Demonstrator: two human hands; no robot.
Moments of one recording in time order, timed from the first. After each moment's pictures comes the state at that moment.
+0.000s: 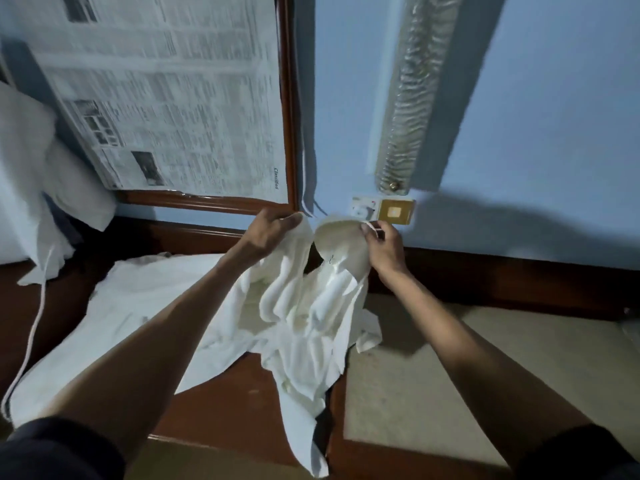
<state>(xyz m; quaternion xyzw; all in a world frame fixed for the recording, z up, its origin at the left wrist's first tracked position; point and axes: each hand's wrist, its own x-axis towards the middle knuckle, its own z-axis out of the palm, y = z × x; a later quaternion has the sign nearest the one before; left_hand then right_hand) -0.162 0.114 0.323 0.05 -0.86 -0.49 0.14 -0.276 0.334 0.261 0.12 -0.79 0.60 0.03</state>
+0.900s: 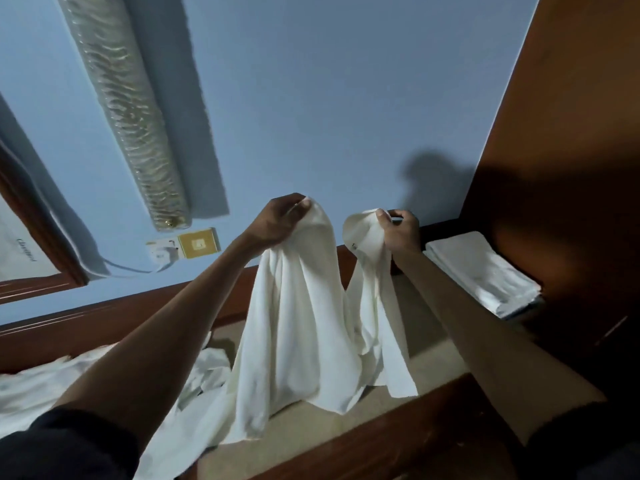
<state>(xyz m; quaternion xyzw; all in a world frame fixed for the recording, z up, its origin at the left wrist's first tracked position) -0.308 0.511 0.382 -0.25 -0.84 -0.48 0.09 -0.302 0.768 0.342 -0.13 -0.78 0.57 0.24</state>
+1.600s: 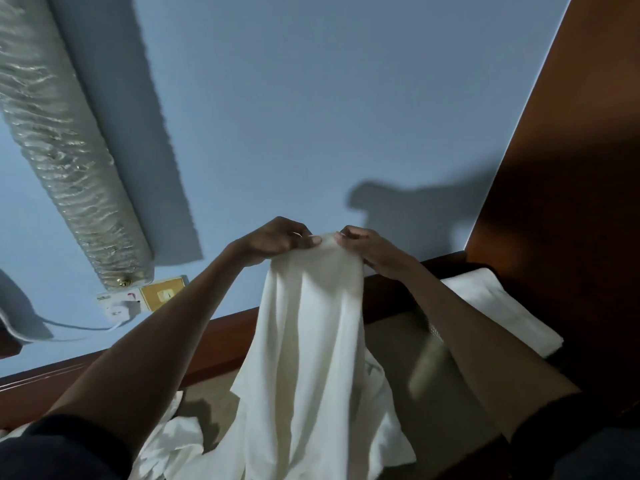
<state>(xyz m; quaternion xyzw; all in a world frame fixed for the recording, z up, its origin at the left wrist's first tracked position) -0.467 0.527 0.403 -0.24 -0.85 -0.46 -0.12 -0.446 0.772 0.376 0.14 -0.80 0.58 -0.08</state>
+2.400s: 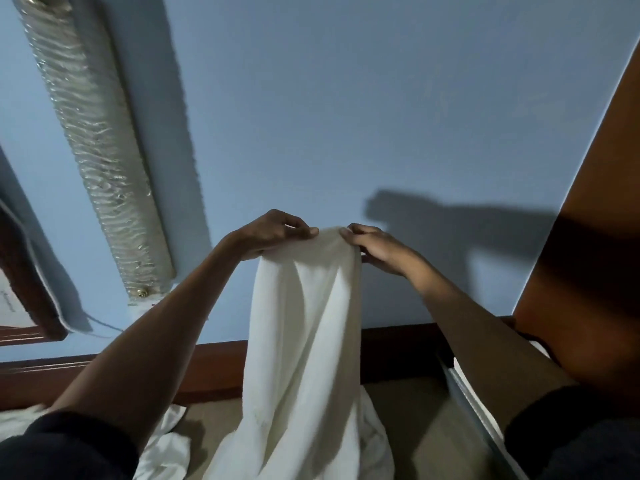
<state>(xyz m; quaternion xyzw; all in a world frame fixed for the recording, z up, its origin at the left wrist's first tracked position) -0.462 0.560 0.477 -0.13 -0.84 -0.52 -0.03 -0.525 0.805 0.440 0.21 -0.75 0.61 -0.14</state>
